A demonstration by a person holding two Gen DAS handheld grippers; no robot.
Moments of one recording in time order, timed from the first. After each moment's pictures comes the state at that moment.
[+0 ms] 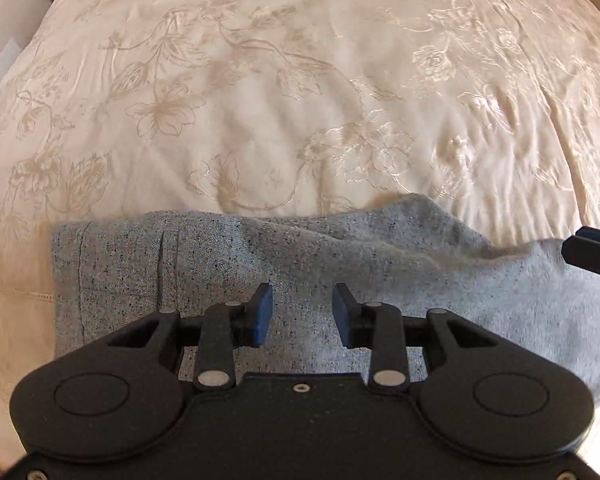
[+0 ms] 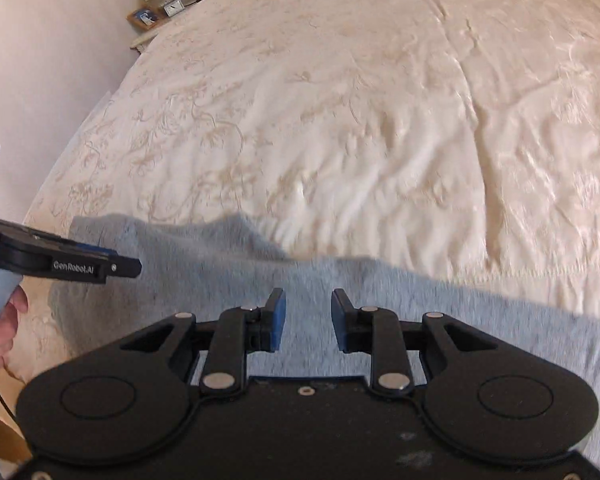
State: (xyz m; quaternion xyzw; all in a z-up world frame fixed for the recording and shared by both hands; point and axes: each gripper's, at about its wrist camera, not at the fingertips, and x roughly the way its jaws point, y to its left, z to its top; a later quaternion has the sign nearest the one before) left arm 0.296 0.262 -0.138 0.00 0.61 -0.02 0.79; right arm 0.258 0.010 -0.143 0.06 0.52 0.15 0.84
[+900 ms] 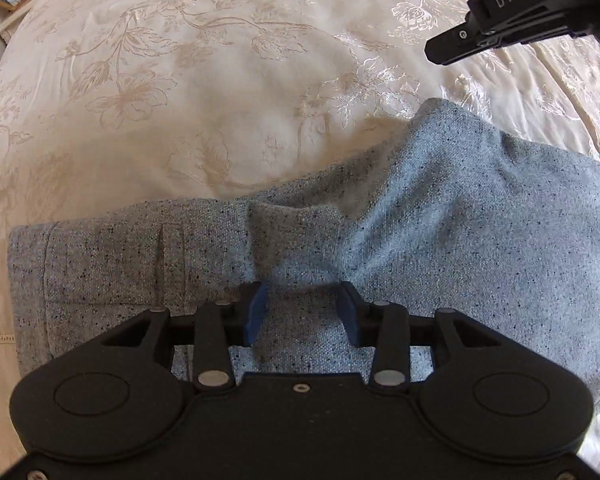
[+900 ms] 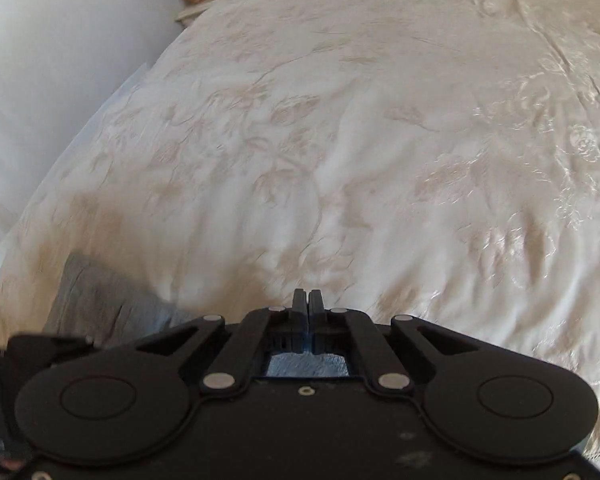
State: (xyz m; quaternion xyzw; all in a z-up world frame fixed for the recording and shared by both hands) left arm 0.274 0.279 -0.196 0.07 0.57 -0.09 0.81; right arm 0.382 0.101 -0.185 0.03 0.53 0.21 0.82
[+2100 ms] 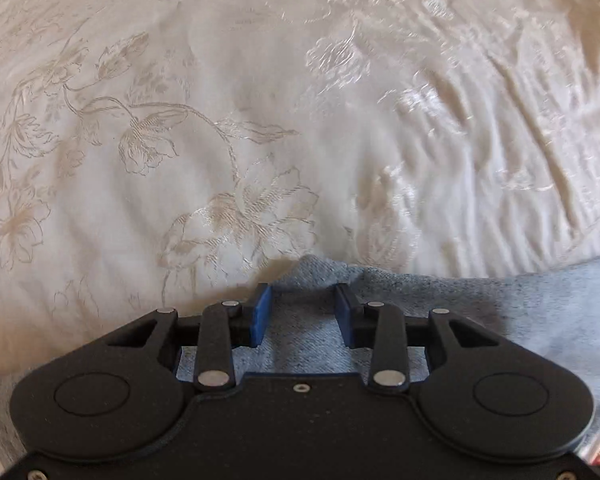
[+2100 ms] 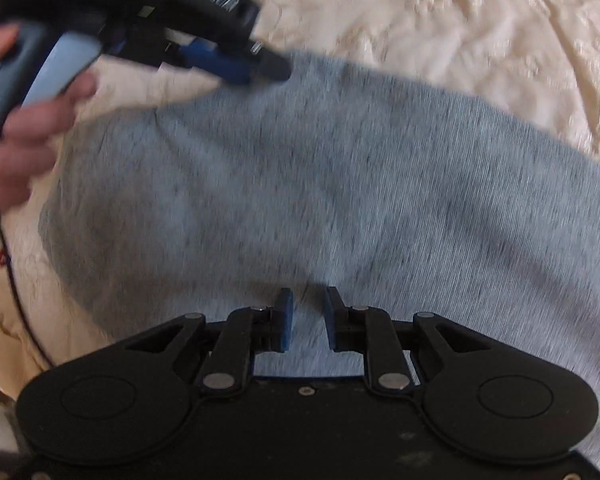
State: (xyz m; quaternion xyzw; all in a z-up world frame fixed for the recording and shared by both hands) left arm 0.376 0.185 -0.197 0.08 0.60 -0.13 0.78; right arm 0.210 0.062 -0.225 0.06 0.63 0.17 0.76
